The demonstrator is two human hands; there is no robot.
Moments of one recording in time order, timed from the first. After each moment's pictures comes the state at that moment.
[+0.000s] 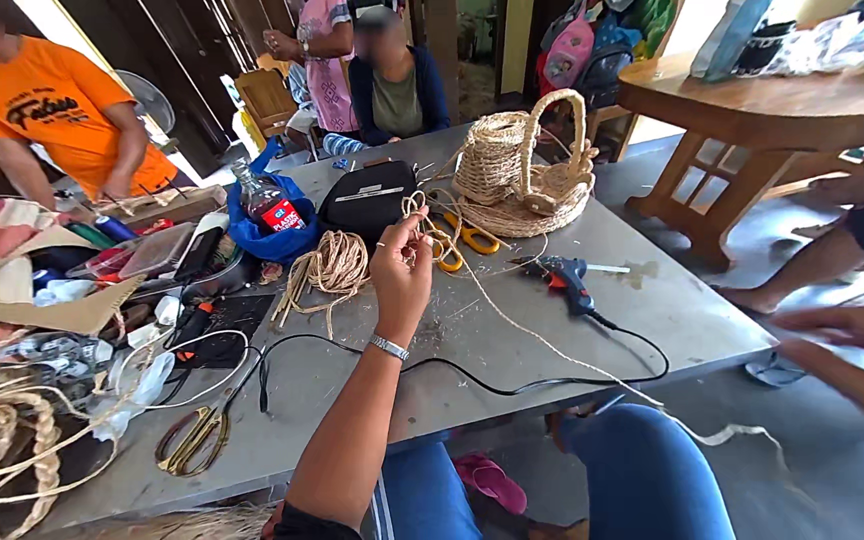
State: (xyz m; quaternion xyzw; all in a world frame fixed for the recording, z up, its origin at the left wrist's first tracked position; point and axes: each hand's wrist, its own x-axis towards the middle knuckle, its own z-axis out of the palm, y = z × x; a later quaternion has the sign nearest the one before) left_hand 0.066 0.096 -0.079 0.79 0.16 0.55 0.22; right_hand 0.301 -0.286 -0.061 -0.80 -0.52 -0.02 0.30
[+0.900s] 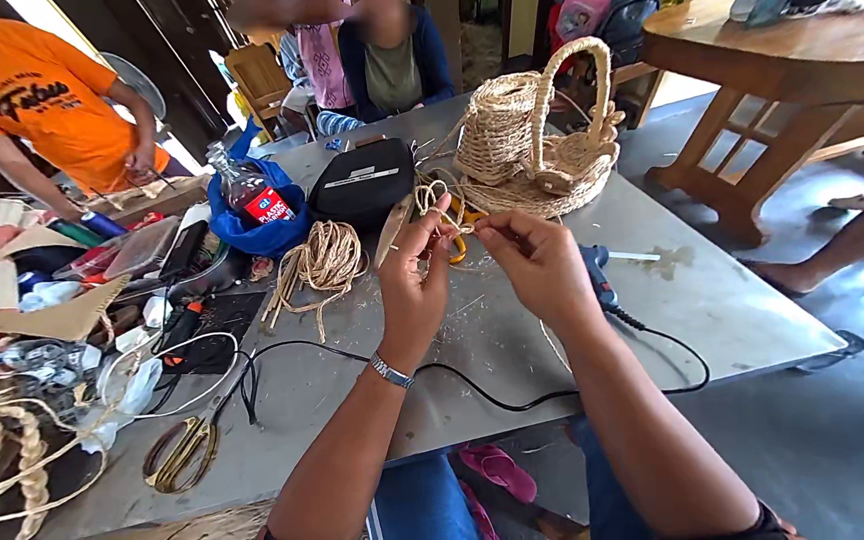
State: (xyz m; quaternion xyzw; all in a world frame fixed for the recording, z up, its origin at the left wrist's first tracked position) left_hand 0.074 0.077 -0.079 0.80 0.10 0.53 0.27; right_hand 0.208 -0.030 -0.069 -0.57 -0.54 0.06 0.62
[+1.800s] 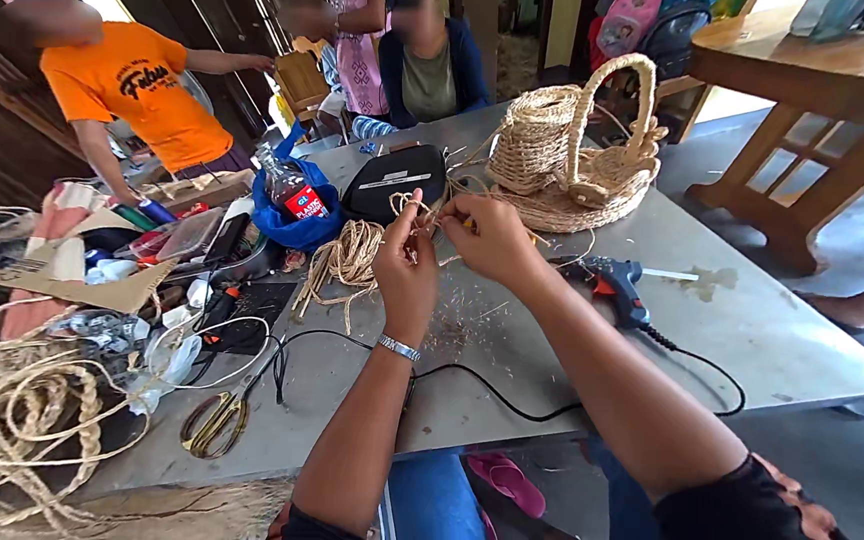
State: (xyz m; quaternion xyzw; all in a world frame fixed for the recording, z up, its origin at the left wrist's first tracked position) left_hand 0.056 0.104 -0.081 0.76 0.23 0.56 0.21; right_hand 0.194 0.052 -0.043 -0.60 -0.63 0.05 0.49
